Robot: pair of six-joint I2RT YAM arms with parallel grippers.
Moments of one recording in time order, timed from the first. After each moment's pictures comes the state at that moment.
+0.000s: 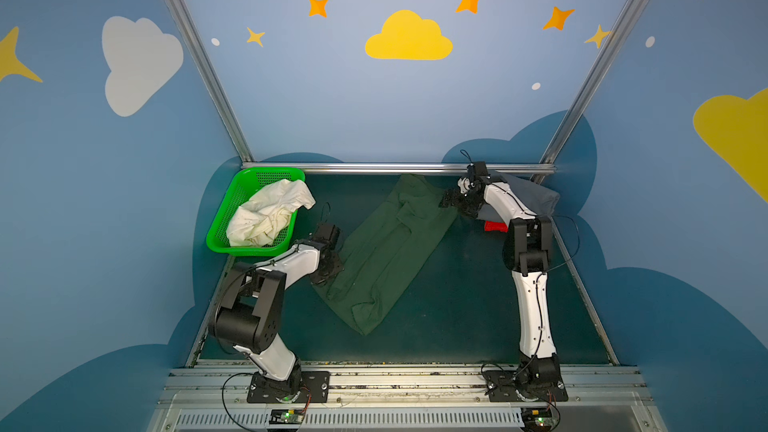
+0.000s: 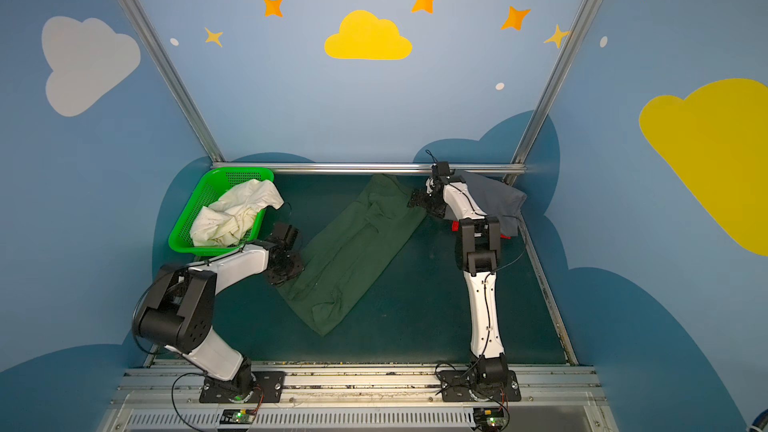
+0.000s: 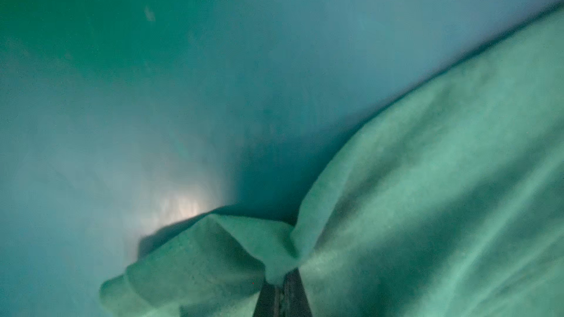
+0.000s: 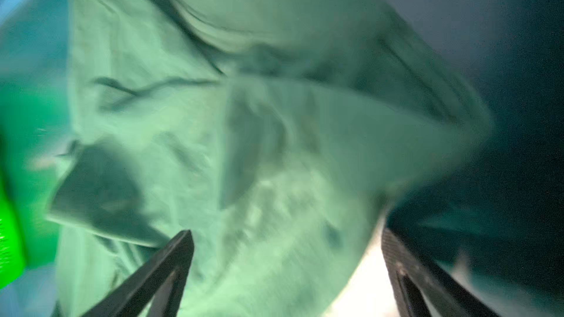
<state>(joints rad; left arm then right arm) -0.26 1.62 0.86 -0.52 -0.08 -0.72 0.17 2.47 2.16 -0.85 -0.31 0.37</state>
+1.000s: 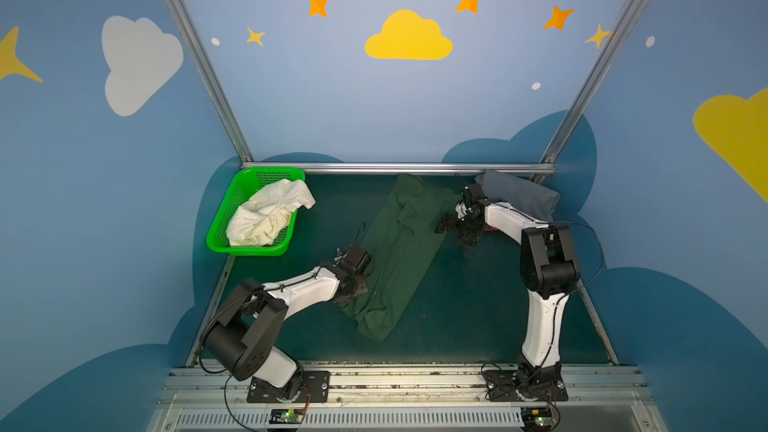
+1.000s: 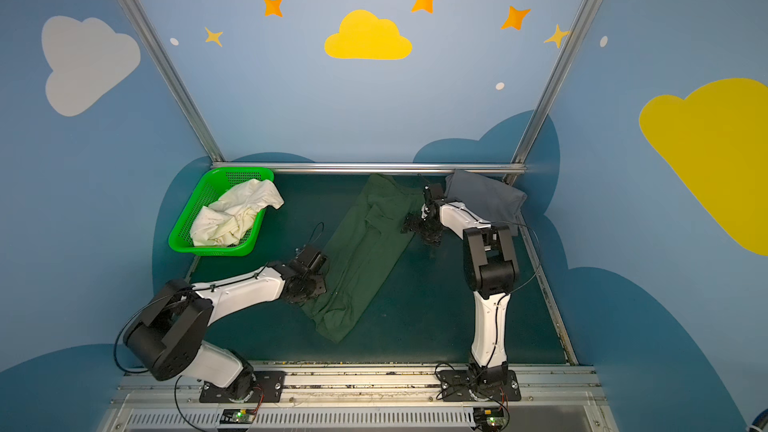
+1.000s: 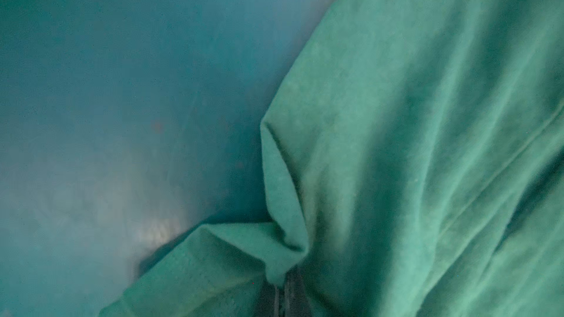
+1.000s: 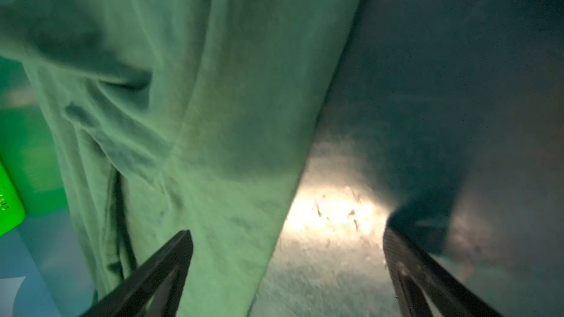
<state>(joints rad) -0.60 1.51 0.72 -0.46 -0.13 -0.88 0.27 2.12 1.58 -0.68 -0.30 0.50</state>
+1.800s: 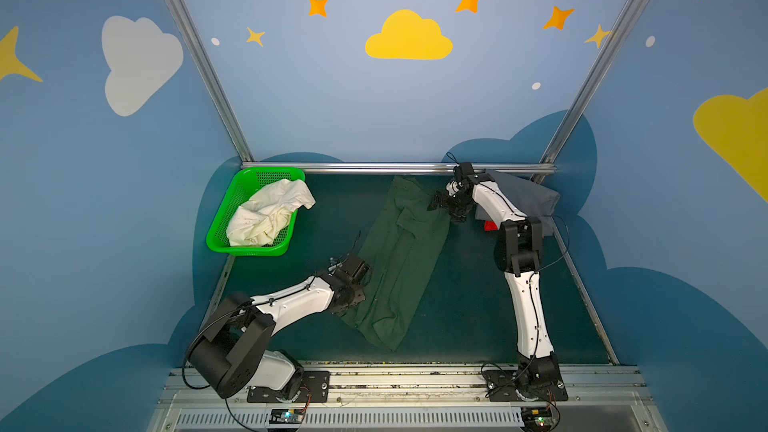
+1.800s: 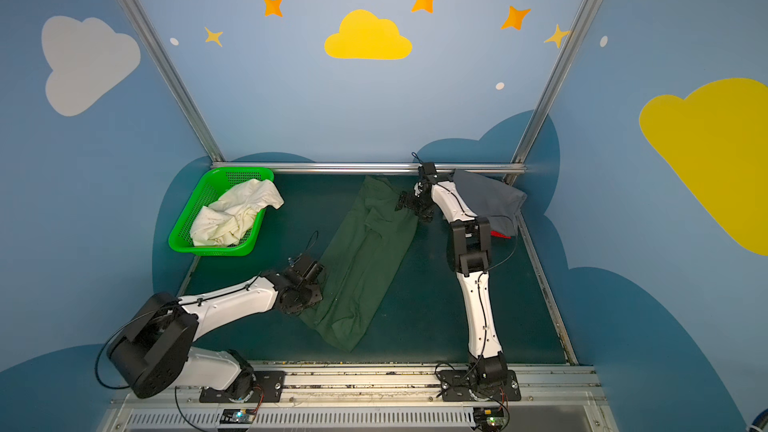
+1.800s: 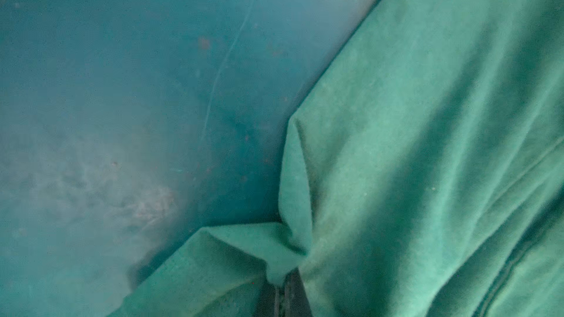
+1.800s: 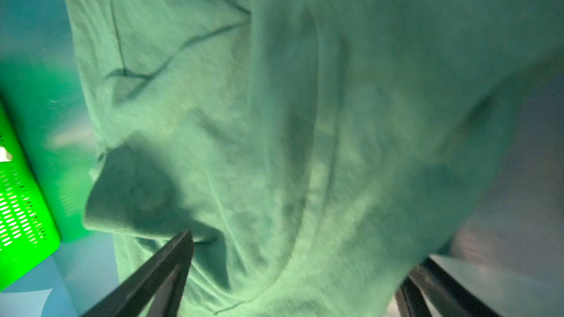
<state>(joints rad) -0.62 1.42 0.65 -0.49 -0.13 -1.00 0.26 2.55 2.33 -0.99 -0.37 0.45</state>
